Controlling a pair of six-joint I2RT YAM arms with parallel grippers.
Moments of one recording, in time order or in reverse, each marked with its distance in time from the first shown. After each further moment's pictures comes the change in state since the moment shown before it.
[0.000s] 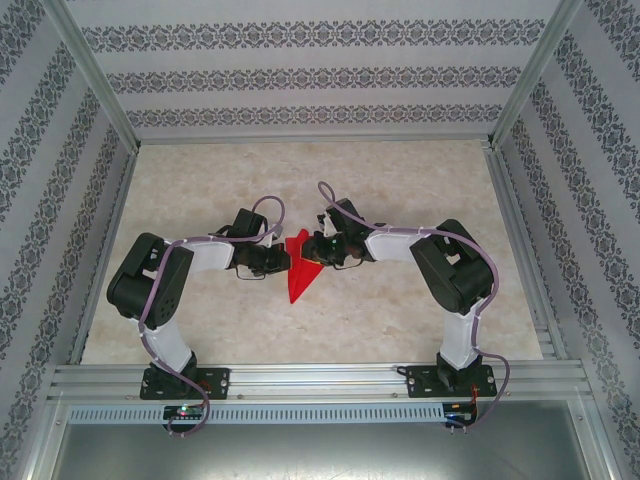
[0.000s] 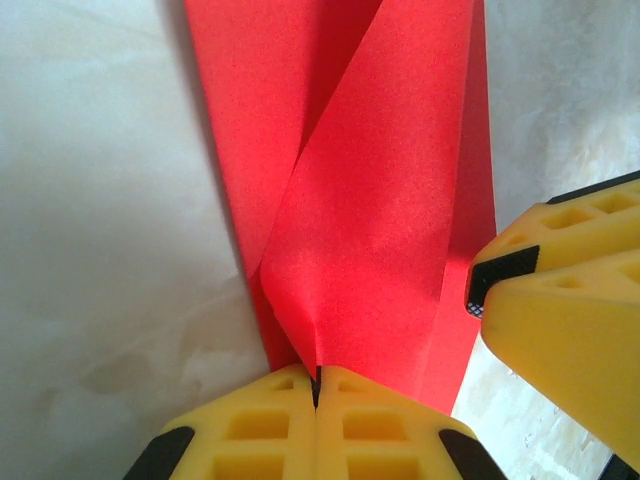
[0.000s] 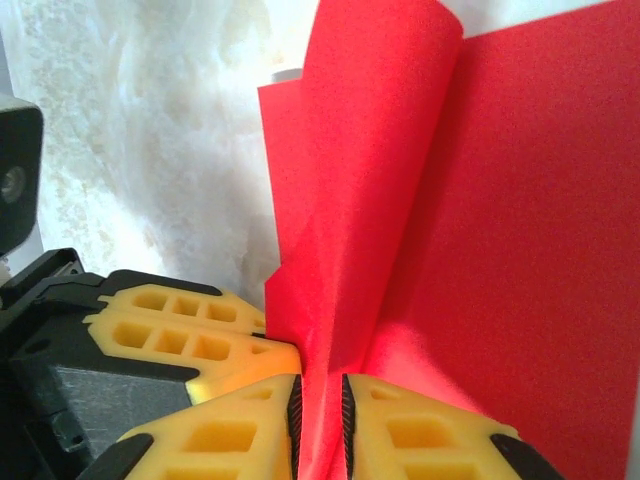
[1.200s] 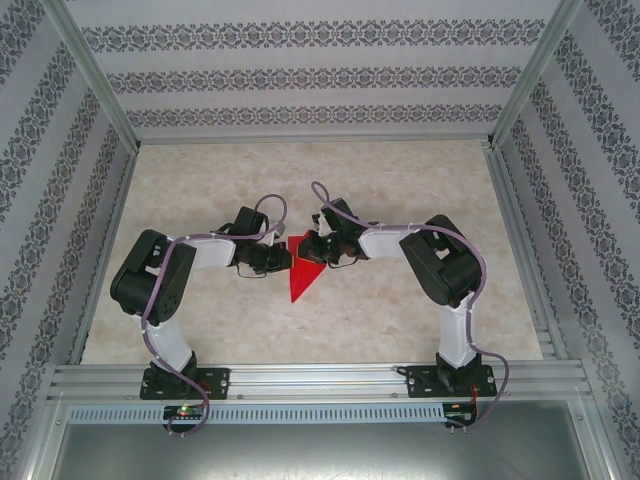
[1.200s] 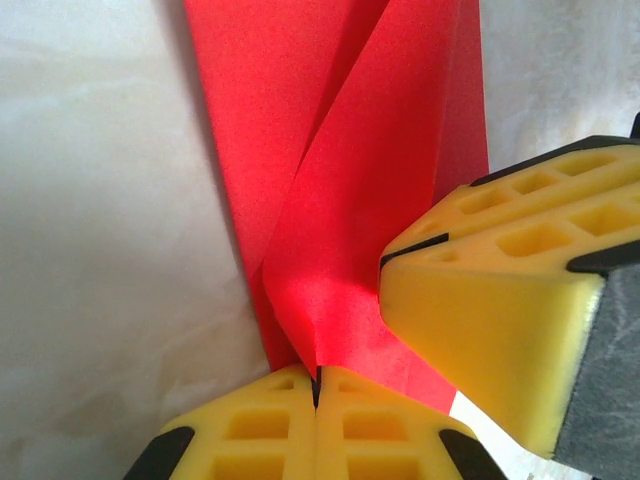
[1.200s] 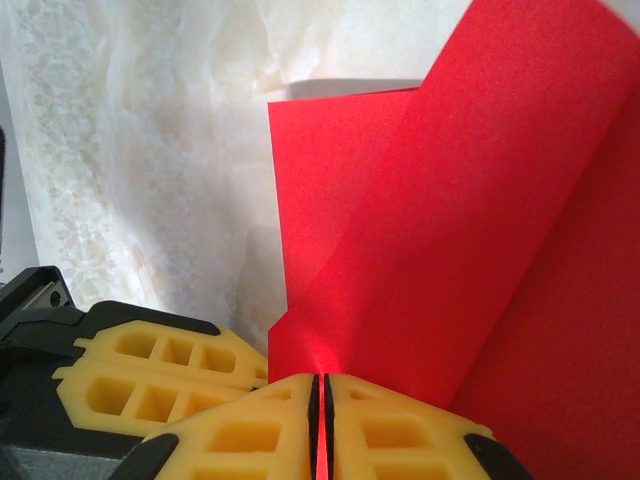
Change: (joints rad) left arm 0.003 0.031 0.028 -0.006 0.026 0.033; right arm 0.005 0.083 0.055 0.026 -0.011 -0.013
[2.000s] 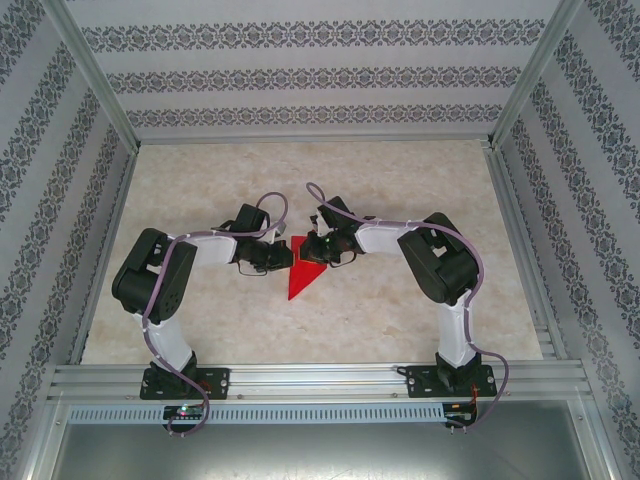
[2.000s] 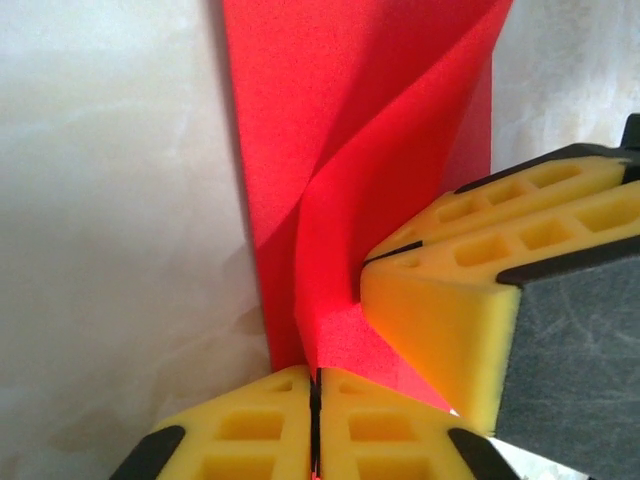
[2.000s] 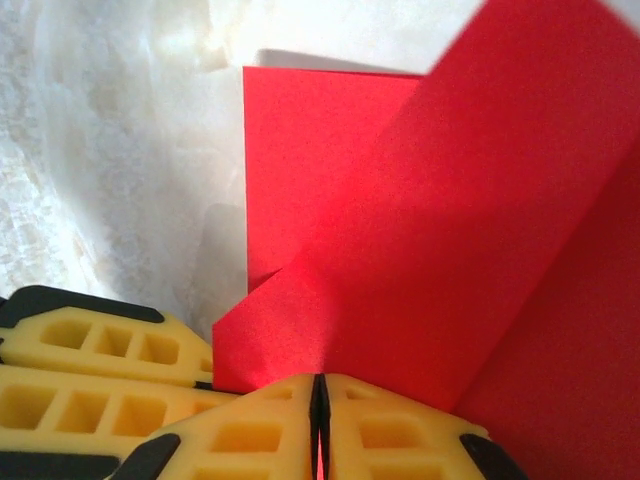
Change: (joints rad) left arm 0.001 0.008 0.045 -0.053 -0.001 0.005; right arm -0.006 0.028 0.079 -0.171 0.035 -0.100
